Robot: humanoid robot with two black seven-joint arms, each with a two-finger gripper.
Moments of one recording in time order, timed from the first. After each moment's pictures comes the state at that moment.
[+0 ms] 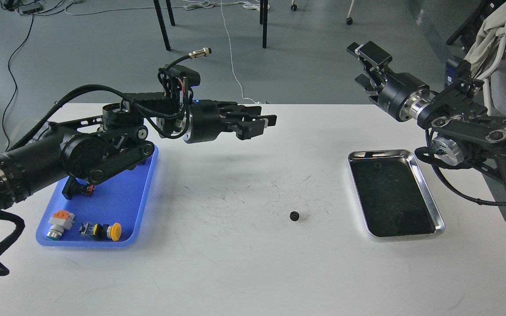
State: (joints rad) left arm -1.09 0.36 -0.21 -0.91 1.47 -0.16 -0.49; right arm 1.29 -0.49 -0.35 0.98 -0.17 -0.10 0.49
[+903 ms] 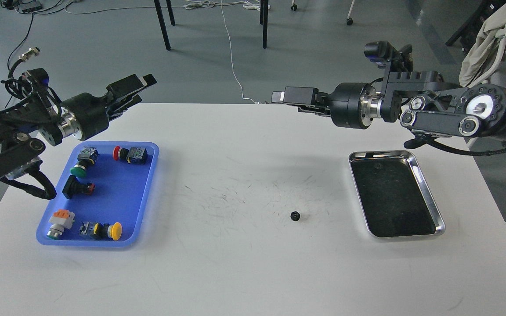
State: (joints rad) left arm -0.92 0.66 -0.26 -0.88 0.74 -0.23 -0.49; right arm 1.60 -0.36 -0.68 1.09 -0.53 0.16 0.49
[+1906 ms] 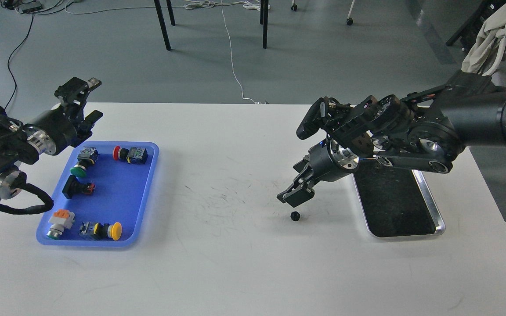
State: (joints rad) left arm -0.82 0.54 -0.26 -0.52 0.33 -0.35 -0.49; right arm 1.66 -0.14 -0.87 1.09 -1.21 0.17 0.49
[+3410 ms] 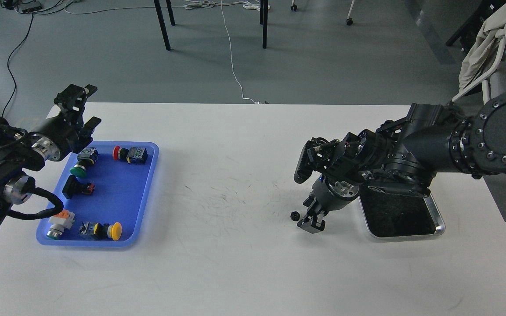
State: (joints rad) left arm -0.80 0.47 -0.29 -0.40 0.30 -0.36 -0.49; right arm 1.56 0.00 -1.01 0.98 -1.28 0.18 0.49
